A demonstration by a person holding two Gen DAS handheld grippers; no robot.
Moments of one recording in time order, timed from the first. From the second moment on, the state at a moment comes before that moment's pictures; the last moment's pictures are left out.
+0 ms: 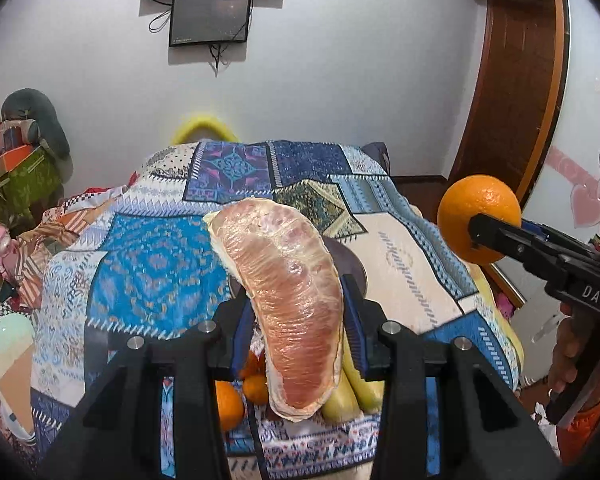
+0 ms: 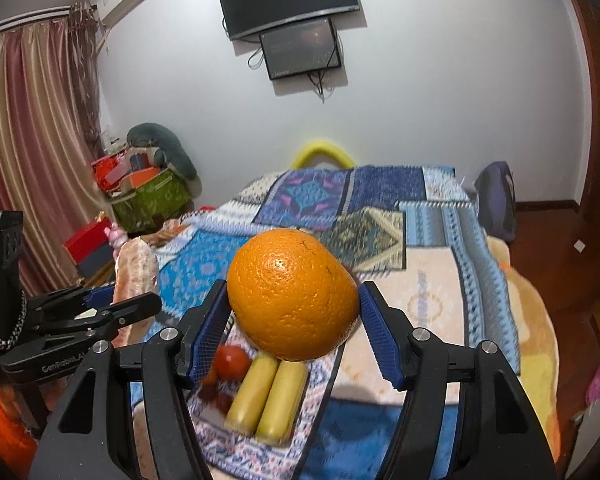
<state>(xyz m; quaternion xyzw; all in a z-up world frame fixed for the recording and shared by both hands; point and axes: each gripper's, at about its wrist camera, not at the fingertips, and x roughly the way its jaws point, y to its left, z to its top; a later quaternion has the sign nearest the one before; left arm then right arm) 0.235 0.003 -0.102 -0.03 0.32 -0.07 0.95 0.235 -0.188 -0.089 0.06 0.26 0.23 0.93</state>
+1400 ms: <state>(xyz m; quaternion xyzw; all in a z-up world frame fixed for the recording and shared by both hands) 0.421 0.024 -0.225 -0.04 0.46 -0.08 0.88 0.394 -0.133 -0.191 0.02 0.38 0.22 0.90</state>
